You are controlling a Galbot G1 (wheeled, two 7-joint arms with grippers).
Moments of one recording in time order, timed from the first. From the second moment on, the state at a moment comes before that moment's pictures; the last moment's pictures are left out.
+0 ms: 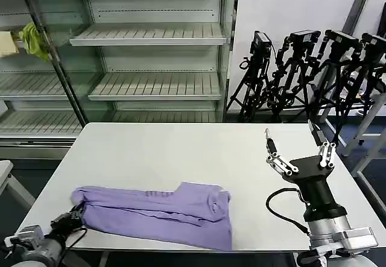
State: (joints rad) left arm 1.57 -1.17 -0.88 -2.03 -0.63 0.52 -0.06; right arm -1.45 0.90 0.50 2.57 0.29 -0.20 0.41
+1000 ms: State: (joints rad) left arm 1.60 -1.15 -0.87 -2.33 -0.73 0.57 -0.10; right arm -1.47 0.93 0.50 2.55 0.27 -0.20 0.41
